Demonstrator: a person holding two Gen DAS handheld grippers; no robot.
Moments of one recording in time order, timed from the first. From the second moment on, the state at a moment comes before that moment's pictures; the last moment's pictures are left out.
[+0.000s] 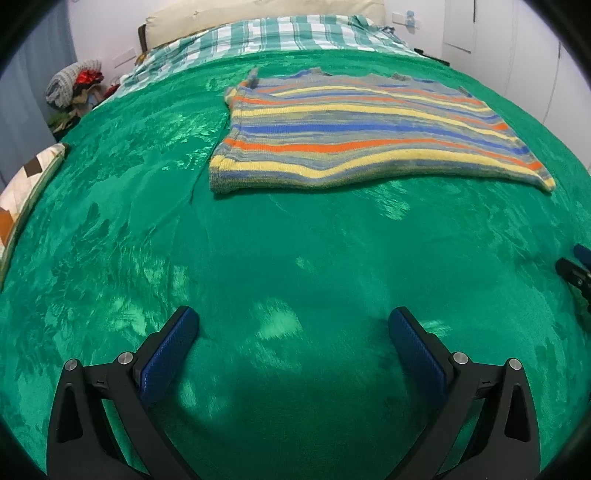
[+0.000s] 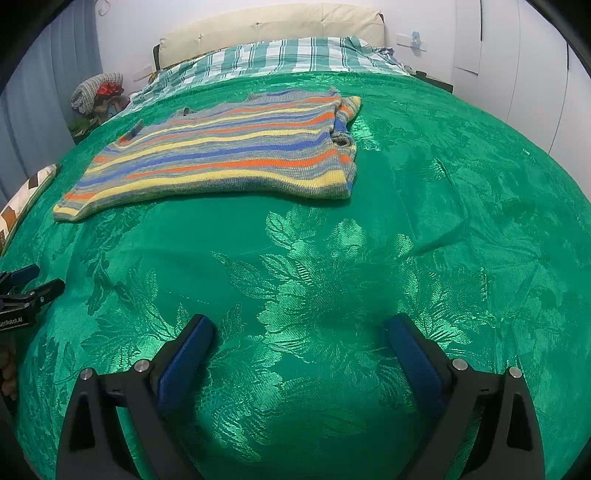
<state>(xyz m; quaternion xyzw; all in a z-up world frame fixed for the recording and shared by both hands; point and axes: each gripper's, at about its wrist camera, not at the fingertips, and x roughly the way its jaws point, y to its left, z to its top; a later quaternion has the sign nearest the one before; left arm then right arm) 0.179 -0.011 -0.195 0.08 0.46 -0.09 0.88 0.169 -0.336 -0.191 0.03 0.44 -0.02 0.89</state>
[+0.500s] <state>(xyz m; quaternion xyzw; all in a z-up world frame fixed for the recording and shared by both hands) 0.136 -0.130 -0.149 0.13 0.40 -0.27 0.87 0.161 -0.395 -0.158 0.20 0.44 0.03 0.87</state>
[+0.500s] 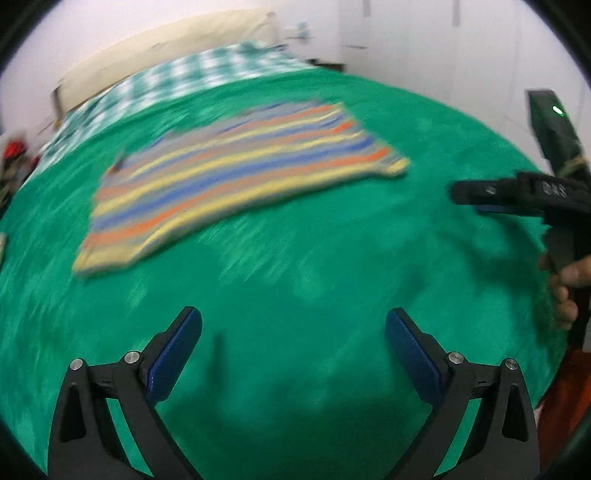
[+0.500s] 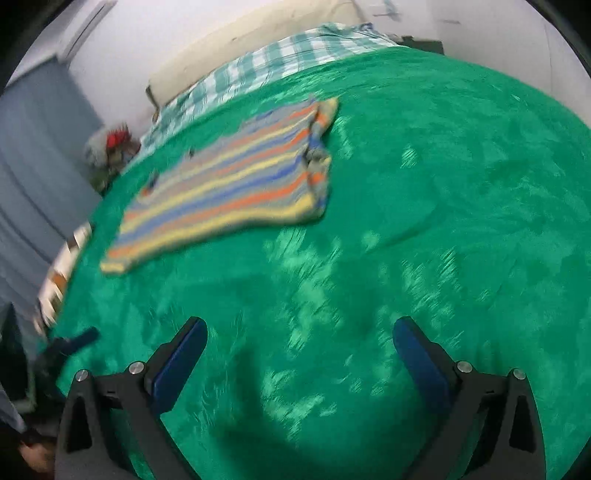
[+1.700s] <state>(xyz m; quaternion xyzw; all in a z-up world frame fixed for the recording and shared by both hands) 0.269 -0.280 -0.163 0.08 0.44 -0.32 0.84 0.483 -0.471 -0.174 0.27 0.55 0.11 0.78</state>
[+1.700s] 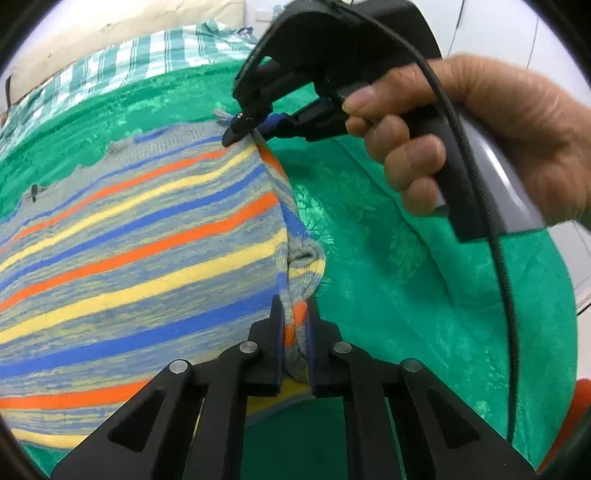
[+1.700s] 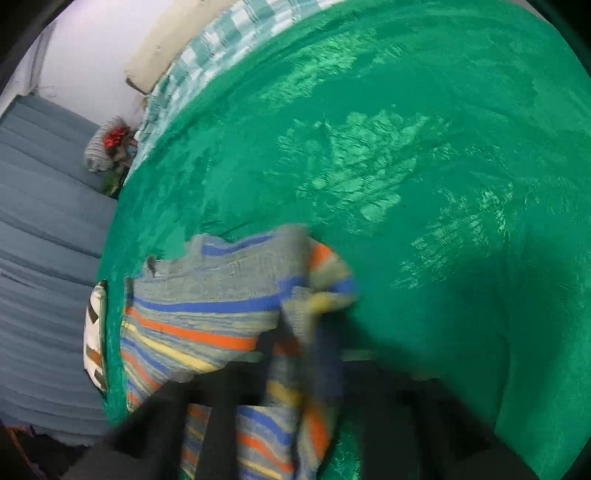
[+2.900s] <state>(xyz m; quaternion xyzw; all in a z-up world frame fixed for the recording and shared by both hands) 0.272 0.102 -0.162 -0.24 0.44 -0.05 0.86 0.516 -0.162 -0.142 0.28 0.47 0.31 0.78</state>
